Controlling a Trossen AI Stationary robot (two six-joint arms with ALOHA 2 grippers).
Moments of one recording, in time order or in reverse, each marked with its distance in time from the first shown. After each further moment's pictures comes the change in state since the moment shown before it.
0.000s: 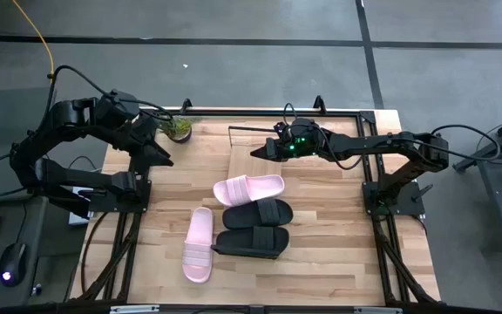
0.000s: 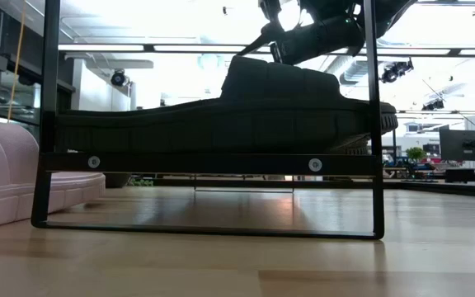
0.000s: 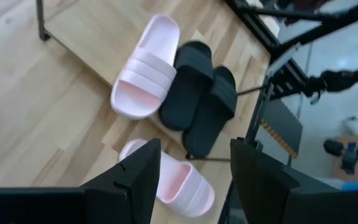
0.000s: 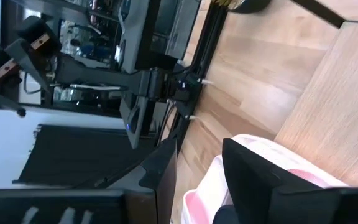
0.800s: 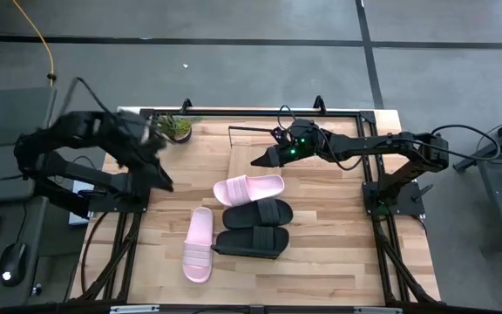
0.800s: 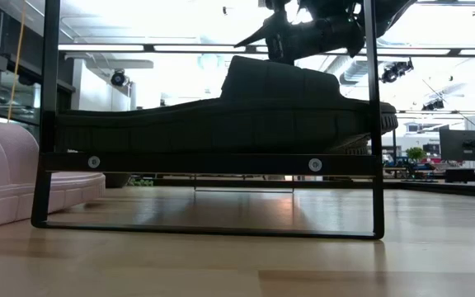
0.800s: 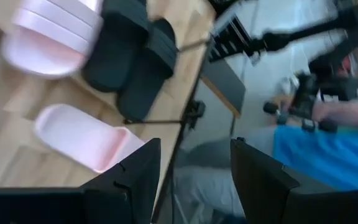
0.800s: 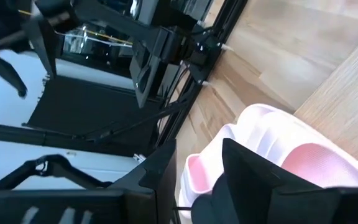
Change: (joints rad) left arm -0.276 -0.015 -0.099 0.164 0.092 -0.258; right arm 0.009 0.000 0.000 -0.001 -0.159 -0.116
